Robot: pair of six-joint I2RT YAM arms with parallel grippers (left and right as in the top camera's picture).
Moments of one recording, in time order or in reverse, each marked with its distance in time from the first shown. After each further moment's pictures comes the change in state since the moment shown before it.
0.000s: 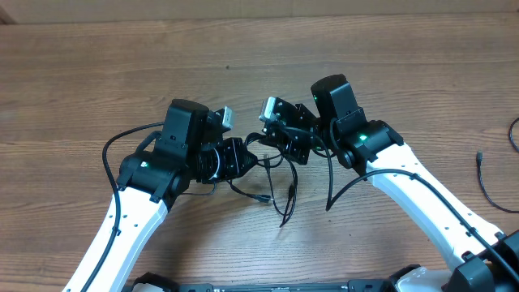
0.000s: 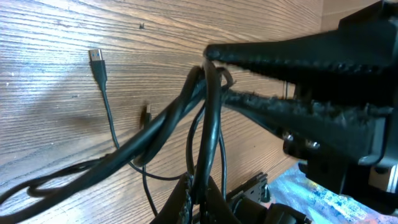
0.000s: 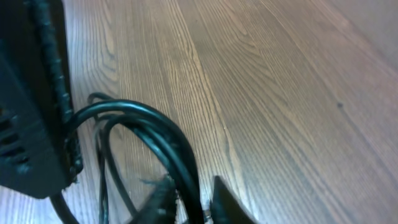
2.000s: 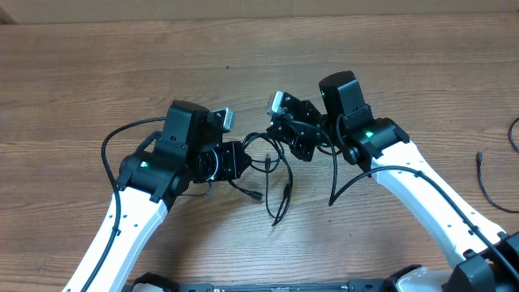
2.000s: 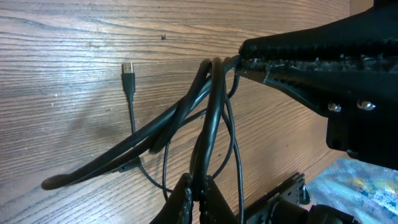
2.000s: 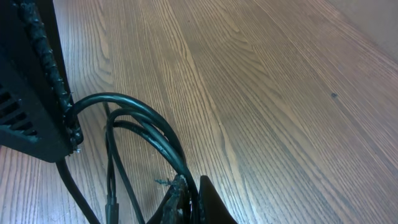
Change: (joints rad) left arm 0.000 0.000 0.000 -0.031 -0.078 0.150; right arm -0.042 0.000 0.000 -0.004 -0.025 0.024
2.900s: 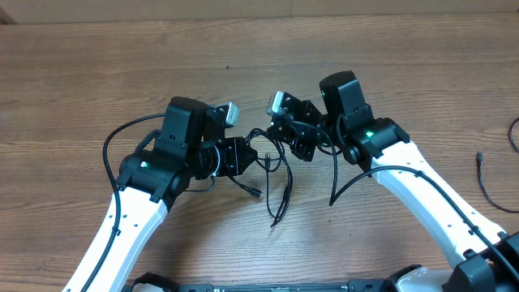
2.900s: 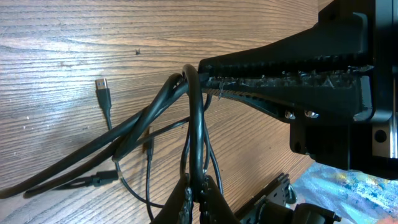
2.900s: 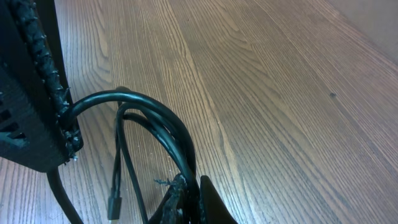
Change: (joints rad) left arm 0.000 0.000 0.000 0.075 0.060 0.000; right arm 0.000 0.000 0.000 -0.003 0.002 -0.007
